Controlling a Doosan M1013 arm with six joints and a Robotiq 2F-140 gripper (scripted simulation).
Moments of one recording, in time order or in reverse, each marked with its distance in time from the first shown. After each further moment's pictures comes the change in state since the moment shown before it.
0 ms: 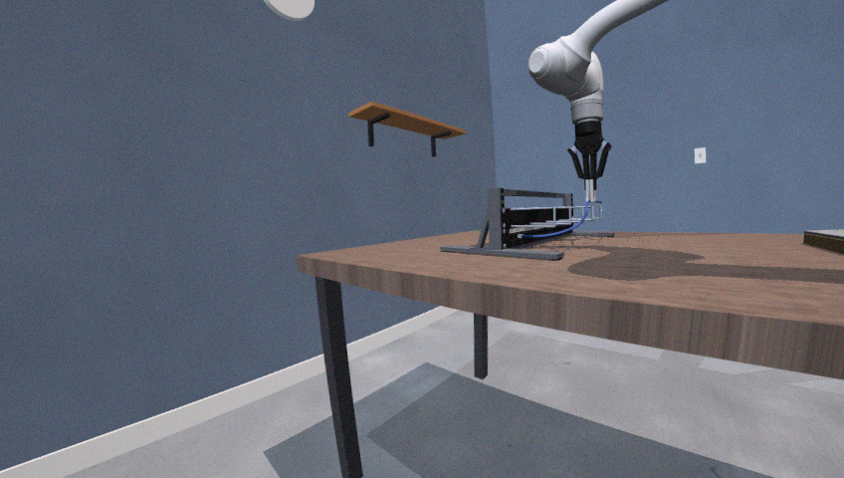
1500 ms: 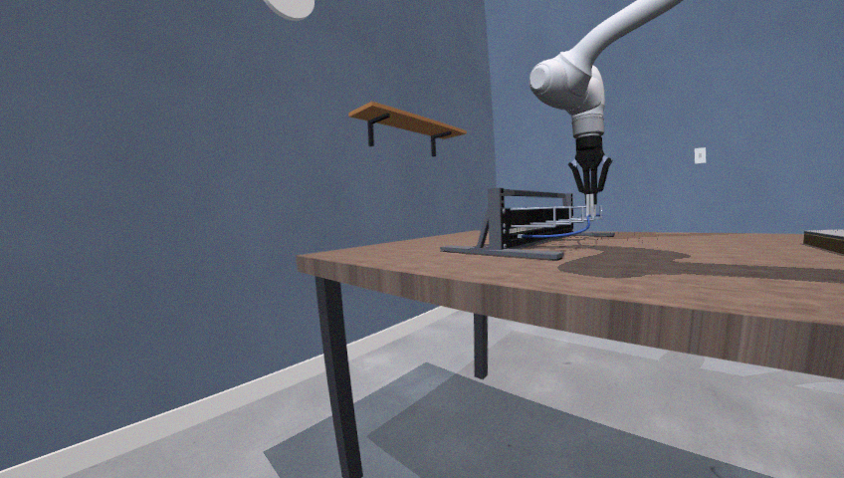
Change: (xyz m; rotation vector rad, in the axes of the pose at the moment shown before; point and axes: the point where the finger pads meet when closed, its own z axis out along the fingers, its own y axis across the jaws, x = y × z) arm 0.000 0.000 0.043 0.000 0.000 0.000
